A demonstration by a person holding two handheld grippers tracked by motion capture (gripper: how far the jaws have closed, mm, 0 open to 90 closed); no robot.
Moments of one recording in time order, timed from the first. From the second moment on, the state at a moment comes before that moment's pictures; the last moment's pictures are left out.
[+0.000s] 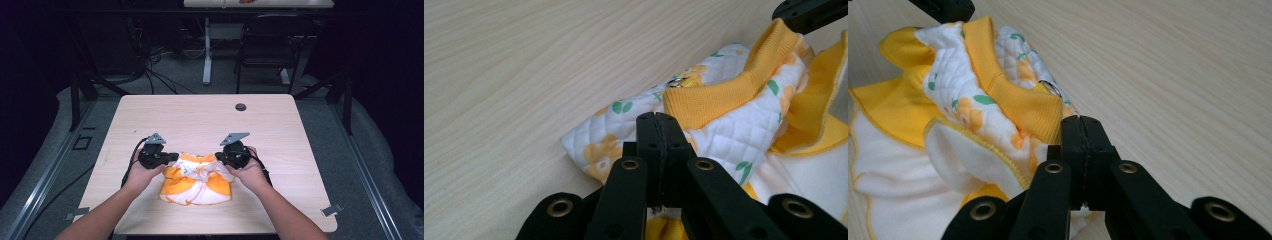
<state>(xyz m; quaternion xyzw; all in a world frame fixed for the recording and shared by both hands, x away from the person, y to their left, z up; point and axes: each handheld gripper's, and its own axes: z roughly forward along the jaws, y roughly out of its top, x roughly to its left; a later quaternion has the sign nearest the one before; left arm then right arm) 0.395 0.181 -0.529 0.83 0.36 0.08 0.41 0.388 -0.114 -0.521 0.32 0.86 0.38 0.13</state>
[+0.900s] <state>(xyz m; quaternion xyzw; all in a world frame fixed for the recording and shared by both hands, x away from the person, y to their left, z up) 0.354 0.188 -0.532 0.85 0.32 0.04 0.42 0.344 -0.105 -0.520 0.26 0.88 0.39 0.09</state>
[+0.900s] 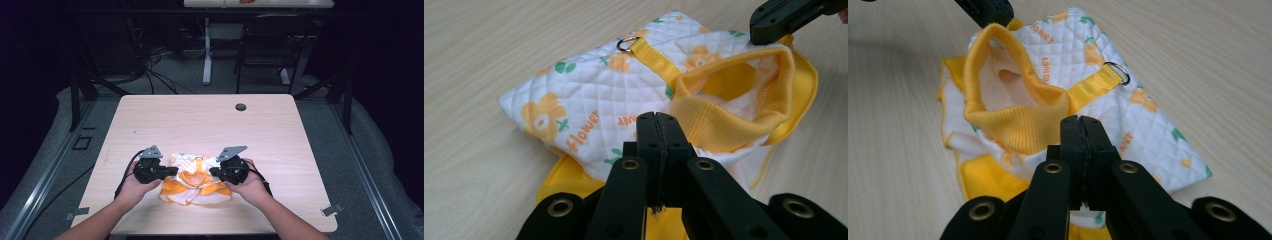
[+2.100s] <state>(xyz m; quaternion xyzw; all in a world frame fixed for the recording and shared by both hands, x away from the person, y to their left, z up) 0.327 0.200 -0.572 0.86 0.32 0.02 0.39 0.309 -0.113 -0.572 0.27 0.89 0.37 0.05</state>
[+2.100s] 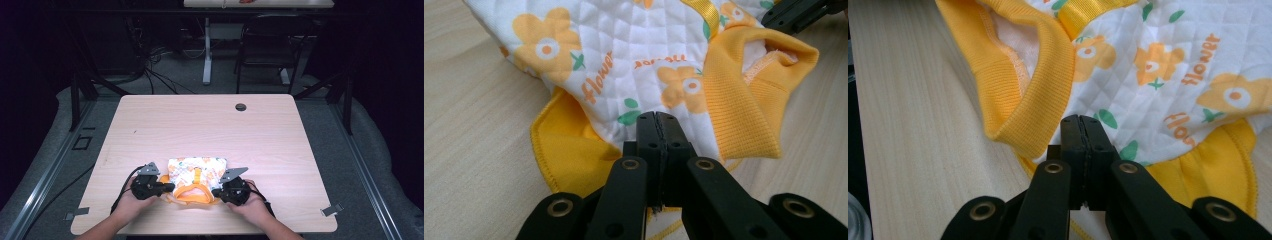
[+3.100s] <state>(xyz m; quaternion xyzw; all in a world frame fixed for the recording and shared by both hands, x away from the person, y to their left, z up) 0.350 0.192 -0.574 0.85 0.35 0.04 0.39 0.329 -0.115 -0.573 0.30 0.88 0.37 0.06</state>
